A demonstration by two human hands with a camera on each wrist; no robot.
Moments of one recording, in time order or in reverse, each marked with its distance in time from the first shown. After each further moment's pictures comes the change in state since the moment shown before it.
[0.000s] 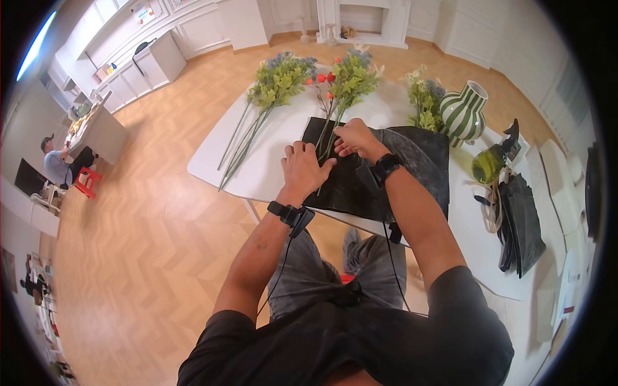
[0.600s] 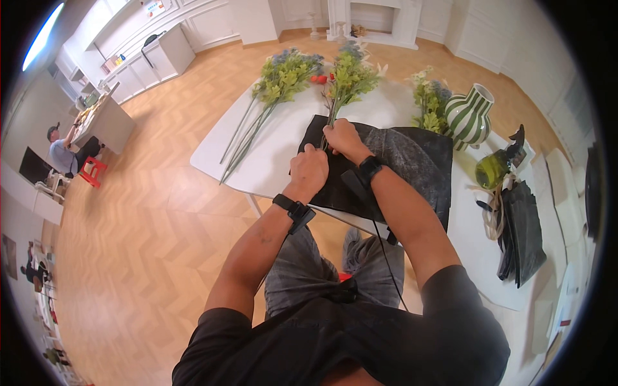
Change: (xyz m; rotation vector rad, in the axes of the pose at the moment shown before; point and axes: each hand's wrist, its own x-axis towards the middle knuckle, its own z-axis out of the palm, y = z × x) left_hand 0.002 0.001 0.016 0.253 -0.092 0.116; right_hand 0.000 -0.002 0.034 -0.298 0.048 -0.221
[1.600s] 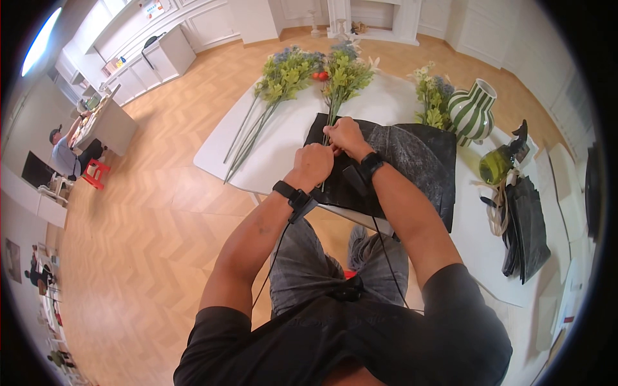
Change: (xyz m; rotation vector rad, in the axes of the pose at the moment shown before) left_hand 0.013 -0.006 -0.014 0.026 -0.143 0.124; right_hand 0.008 0.013 0.010 0.188 -0.023 0.075
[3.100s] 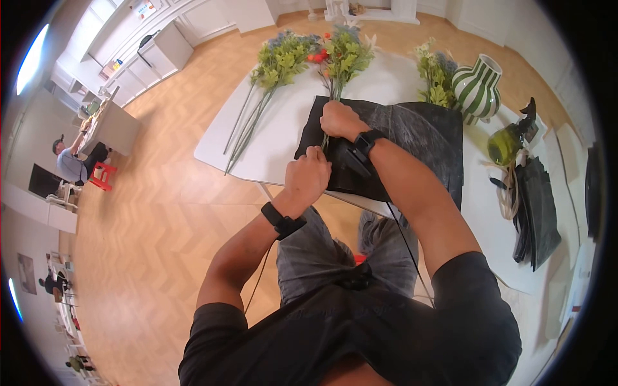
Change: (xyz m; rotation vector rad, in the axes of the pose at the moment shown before) left_hand -0.064 0.010 0.001 0.062 0.173 0.076; right_hand -0.007 -0.019 0.006 -0.721 -0.063 -0.182
